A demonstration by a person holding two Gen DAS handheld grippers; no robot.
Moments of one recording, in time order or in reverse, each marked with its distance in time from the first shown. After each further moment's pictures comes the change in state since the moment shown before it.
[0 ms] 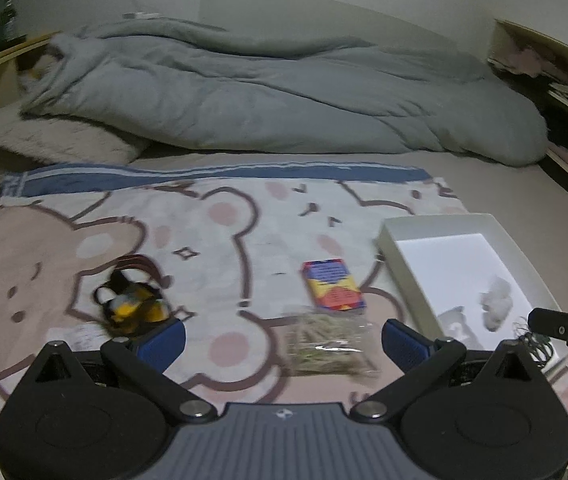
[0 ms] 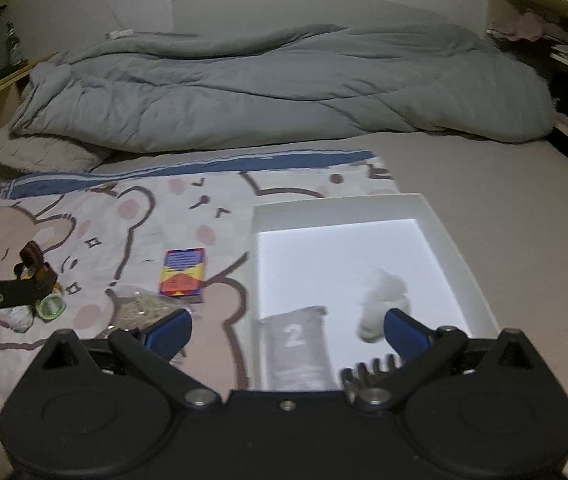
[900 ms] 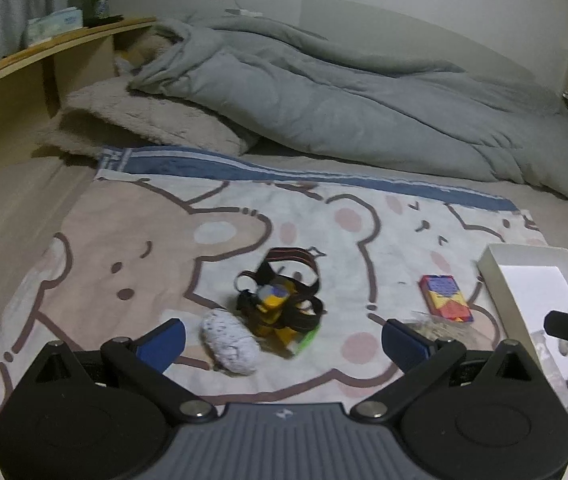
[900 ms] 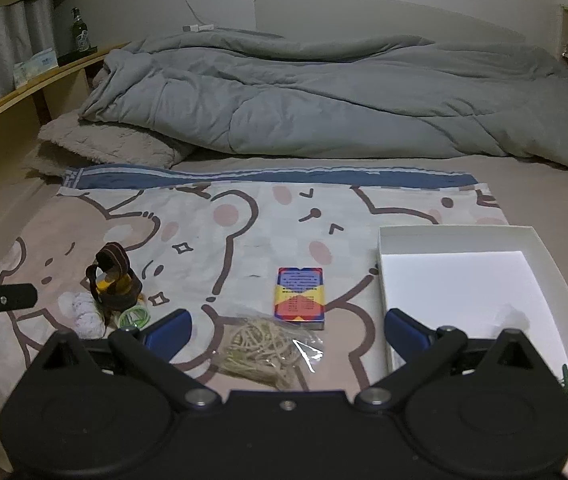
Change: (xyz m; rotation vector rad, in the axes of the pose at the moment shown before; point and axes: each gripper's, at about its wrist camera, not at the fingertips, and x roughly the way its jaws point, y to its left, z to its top) left arm -0.026 0.103 -0.010 -0.120 -0.029 0.182; right arm 0.027 0.099 0.013 -0.071 -0.027 0.167
